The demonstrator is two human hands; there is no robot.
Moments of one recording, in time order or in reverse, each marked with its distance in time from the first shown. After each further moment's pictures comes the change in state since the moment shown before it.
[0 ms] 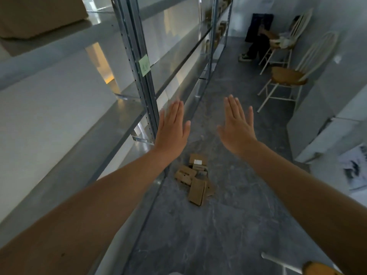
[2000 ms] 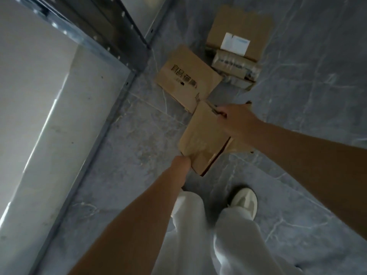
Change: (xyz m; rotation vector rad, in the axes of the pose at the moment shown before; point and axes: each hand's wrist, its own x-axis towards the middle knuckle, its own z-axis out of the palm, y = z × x) left_hand -0.143 -0.244 0.841 -0.711 -0.619 -2.057; right_hand 0.106 0.119 0.858 0.379 -1.103 -0.058
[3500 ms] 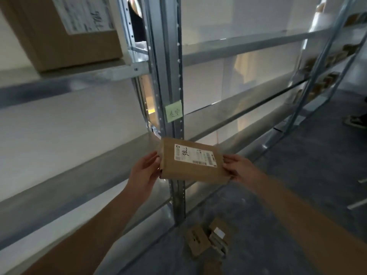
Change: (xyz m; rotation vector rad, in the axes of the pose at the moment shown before) left_hand -0.728 0.034 -0.374 -0.892 -0.277 1.442; right_hand -0.524 -0.338 -0.469 0.880 0.153 -0.368
